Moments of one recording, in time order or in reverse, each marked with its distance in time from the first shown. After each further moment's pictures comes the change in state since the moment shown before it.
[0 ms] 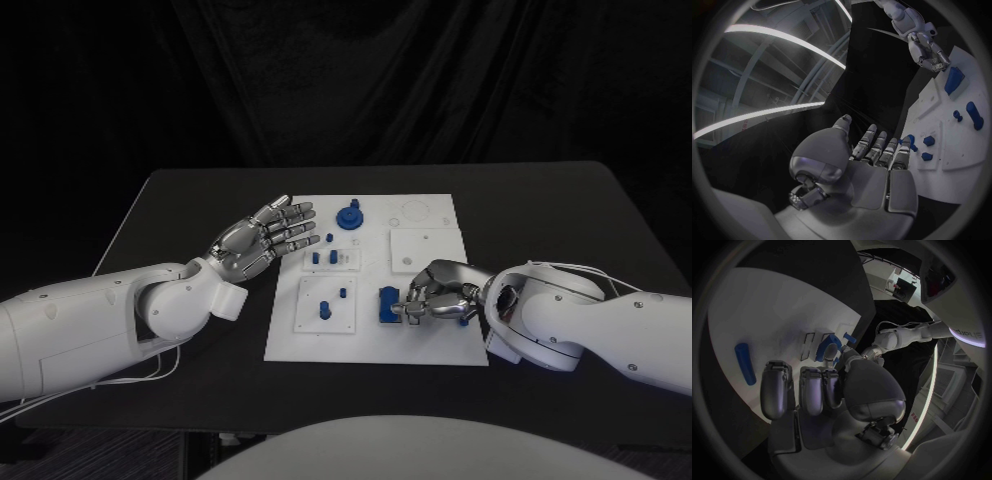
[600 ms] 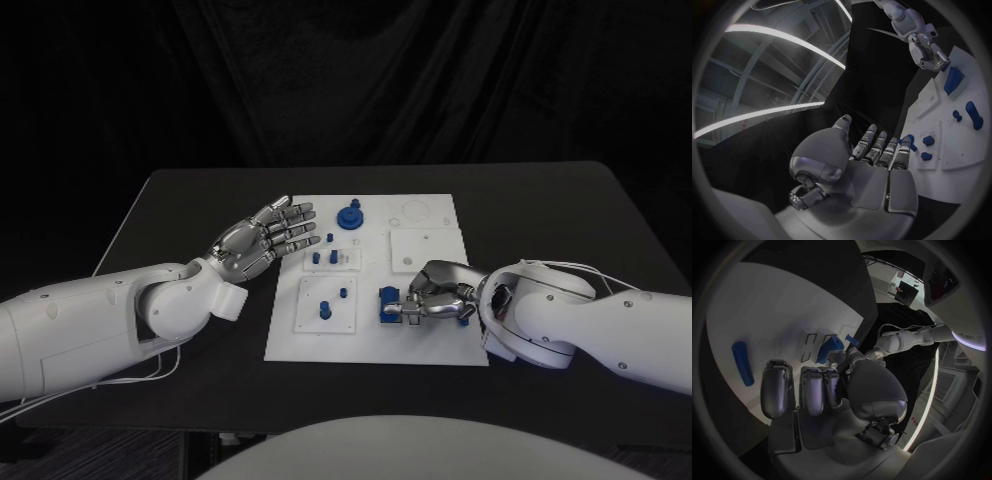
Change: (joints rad) left arm -0.001 0.002 0.000 -0.004 0.000 0.003 -0.002; left_hand 0.000 0.000 0.000 0.000 0.000 0.000 0.000 0.000 0.000 0.000 0.000 0.000 0.000 0.004 0.004 0.004 0.000 0.000 0.000 0.000 0.000 0.000; right arm 0.000 0.024 0.000 -0.018 -0.028 0.015 -0.023; right_hand -0.076 -0.026 -0.067 0.074 -0.157 0.143 -0.013 0.217 0.198 0.004 -0.011 0.000 0.000 0.001 -0.014 0.000 0.000 0.000 0.000 -0.007 -0.017 0.000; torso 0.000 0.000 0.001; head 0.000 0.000
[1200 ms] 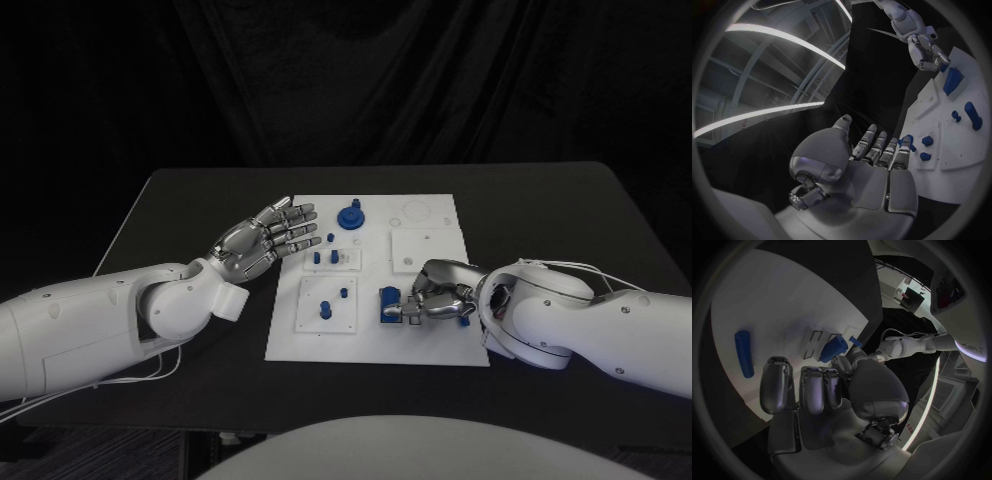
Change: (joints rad) left arm -0.002 0.001 0.000 -0.002 0.000 0.006 -0.004; left_hand 0.000 0.000 0.006 0.000 0.000 0.000 0.000 0.000 0.000 0.000 0.000 -0.001 0.000 -0.004 0.004 0.000 0.001 0.000 0.000 0.000 0.000 0.000; right arm -0.001 0.009 0.000 -0.003 -0.092 -0.007 -0.028; right_hand 0.022 -0.013 -0.044 -0.003 0.032 0.205 0.001 0.312 0.100 -0.004 -0.003 0.000 0.000 -0.001 0.000 -0.027 0.000 0.000 -0.004 -0.003 -0.070 0.000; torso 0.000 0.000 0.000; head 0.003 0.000
